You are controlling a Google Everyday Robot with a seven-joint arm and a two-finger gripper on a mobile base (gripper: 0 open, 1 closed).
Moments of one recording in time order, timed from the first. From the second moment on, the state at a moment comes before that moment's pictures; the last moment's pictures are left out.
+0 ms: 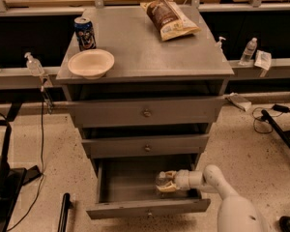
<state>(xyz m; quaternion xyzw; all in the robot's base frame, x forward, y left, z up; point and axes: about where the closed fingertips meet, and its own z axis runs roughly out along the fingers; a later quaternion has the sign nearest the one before) 0.621 -0.102 0.212 -0.53 0.63 0.36 0.44</state>
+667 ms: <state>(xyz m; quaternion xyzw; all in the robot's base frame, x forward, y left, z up) 0.619 -0.095 0.209 -0.53 0.63 0.36 0.44</state>
